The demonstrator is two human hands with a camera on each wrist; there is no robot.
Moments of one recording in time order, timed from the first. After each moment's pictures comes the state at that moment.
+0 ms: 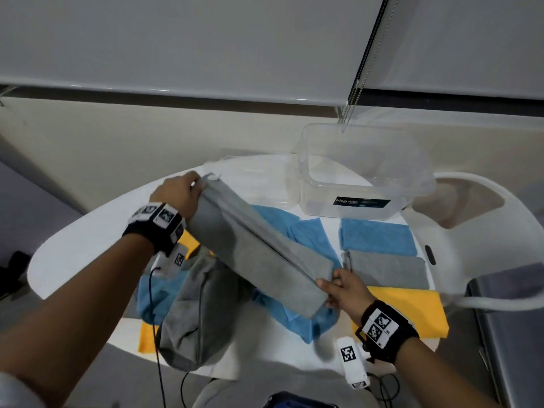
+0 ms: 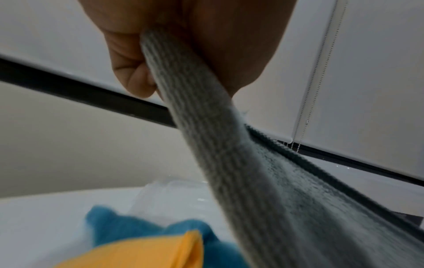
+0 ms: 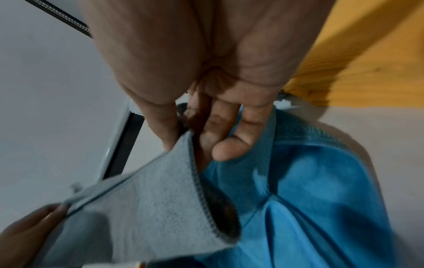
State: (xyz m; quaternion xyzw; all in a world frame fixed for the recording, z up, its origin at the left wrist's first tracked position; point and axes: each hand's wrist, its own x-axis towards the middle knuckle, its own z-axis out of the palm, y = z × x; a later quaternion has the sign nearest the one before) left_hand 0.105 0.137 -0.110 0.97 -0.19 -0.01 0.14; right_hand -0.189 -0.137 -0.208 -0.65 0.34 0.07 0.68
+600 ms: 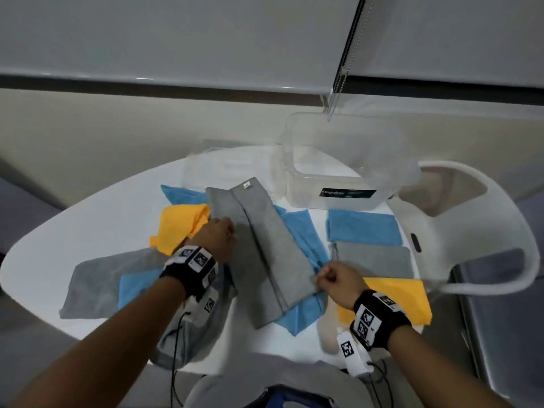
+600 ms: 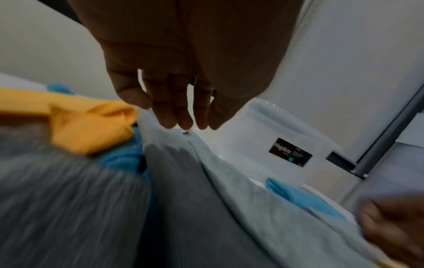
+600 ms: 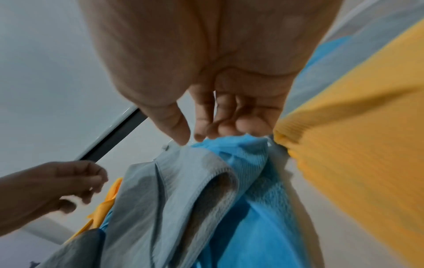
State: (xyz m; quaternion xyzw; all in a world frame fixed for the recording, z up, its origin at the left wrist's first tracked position) left_hand 0.014 0.077 -0.181 0.94 -0.24 -0.20 0.17; right_hand -0.198 -0.163 -0.199 -0.86 0.27 0.14 0.40
